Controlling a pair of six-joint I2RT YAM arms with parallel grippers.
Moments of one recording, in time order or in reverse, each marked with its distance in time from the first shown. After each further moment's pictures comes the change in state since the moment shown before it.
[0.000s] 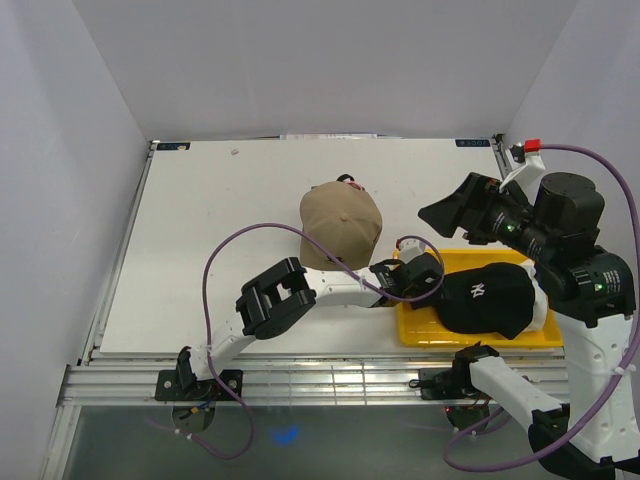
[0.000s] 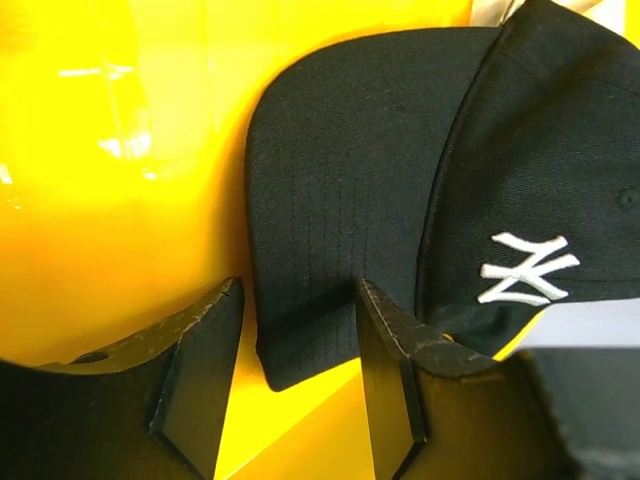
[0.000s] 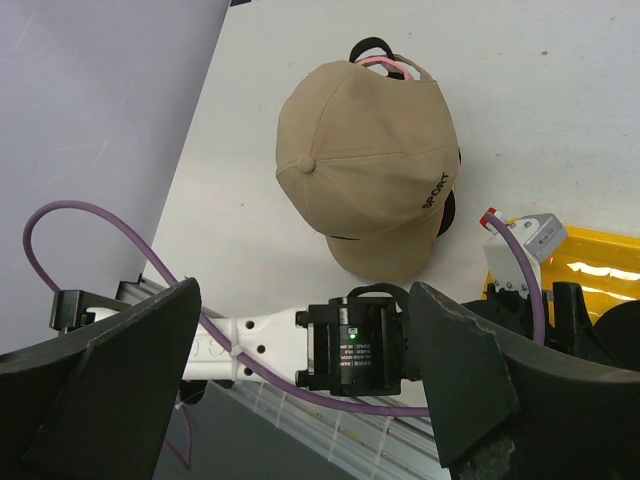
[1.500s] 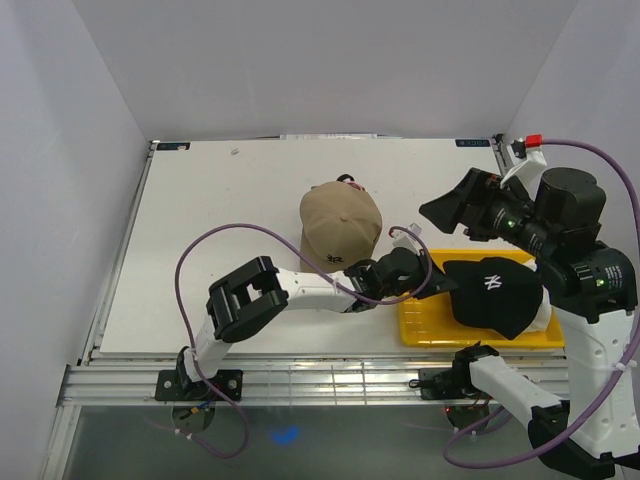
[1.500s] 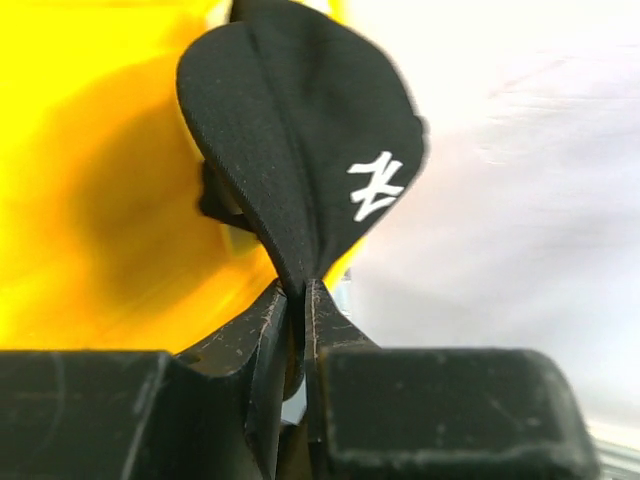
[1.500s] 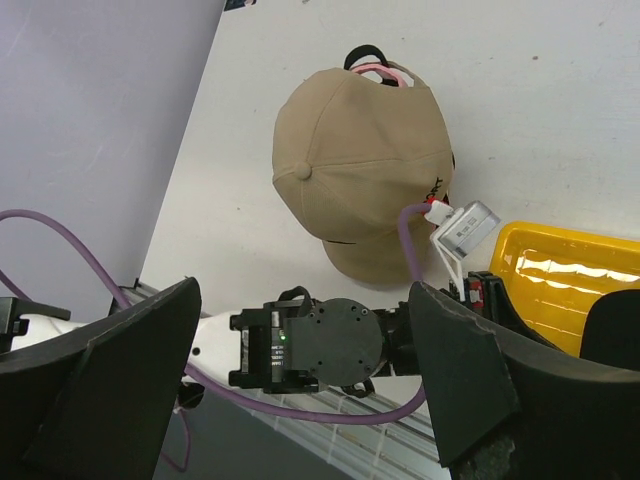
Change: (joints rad) left arm 0.012 -0.222 -0.307 0.483 0.082 0.026; right arm 0.000 0.021 0.031 -0.014 0.013 -0.003
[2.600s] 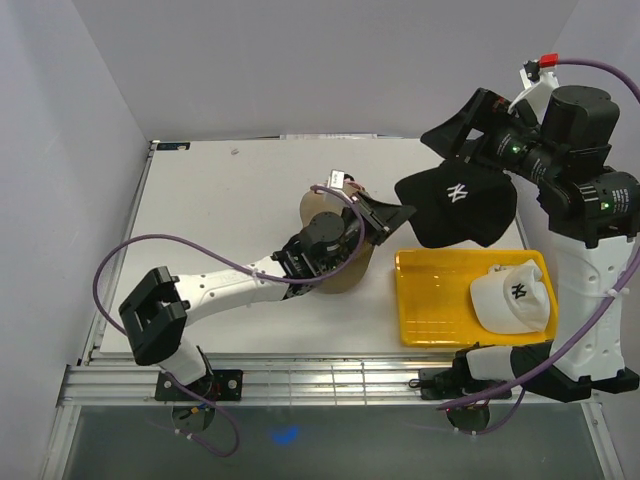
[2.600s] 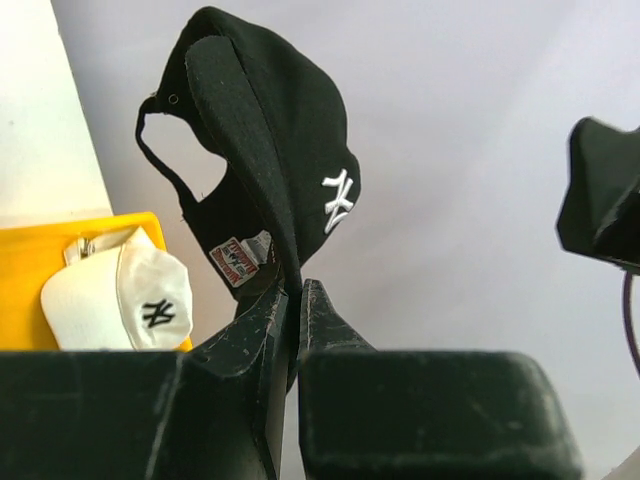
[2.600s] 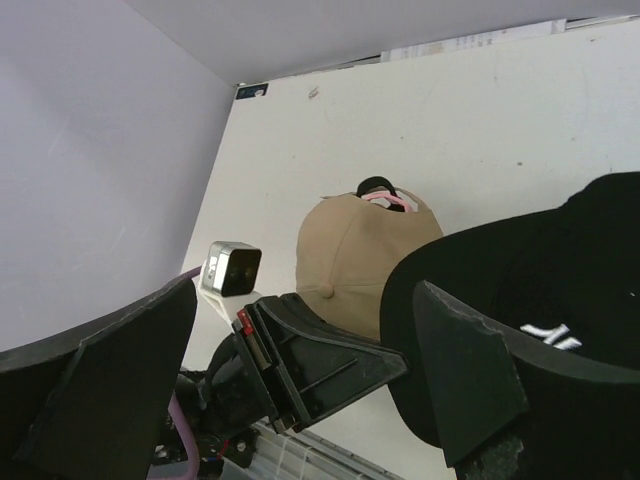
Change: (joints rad) left arm 0.134 -0.481 -0.242 0.165 -0.192 -0.033; right arm -0.030 0.386 0.535 -0.082 0.048 0.015
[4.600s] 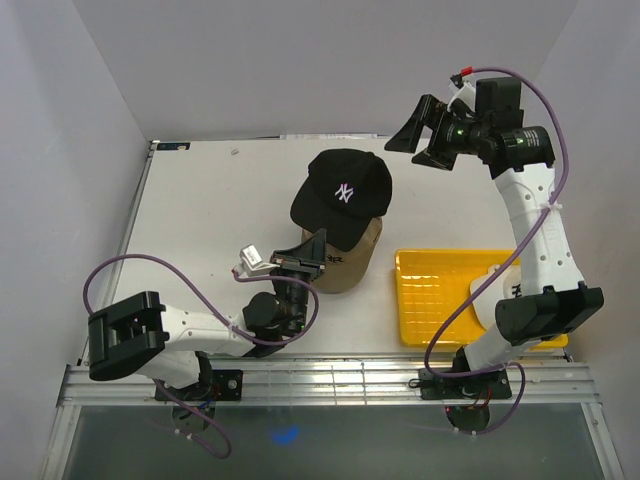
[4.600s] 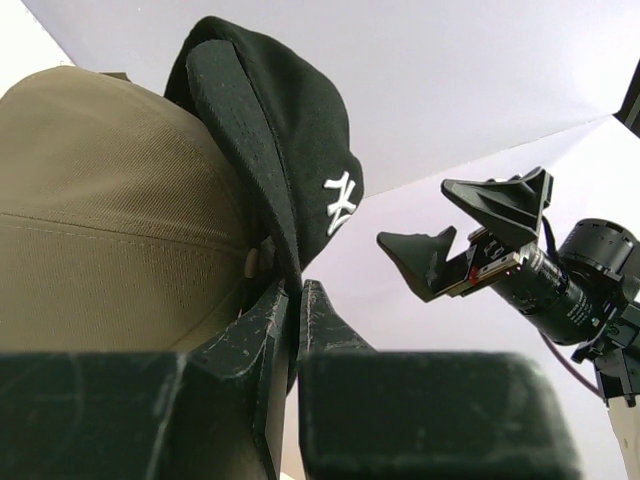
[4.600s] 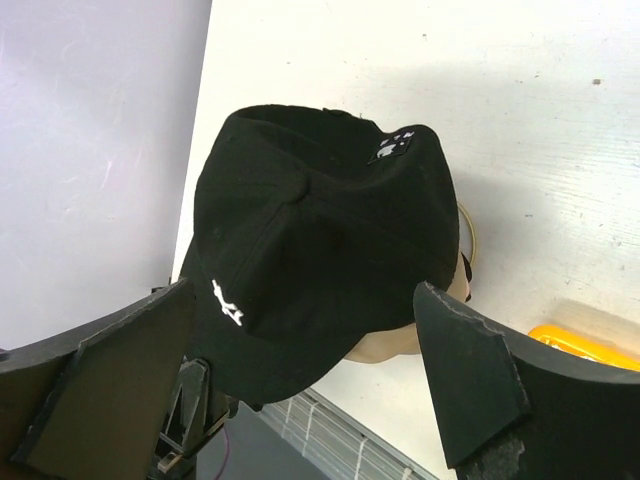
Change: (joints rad) left arm -0.211 -0.249 -0.625 0.795 -0.905 0.478; right arm -0.040 0.263 -0.181 0.163 -0.253 -0.009
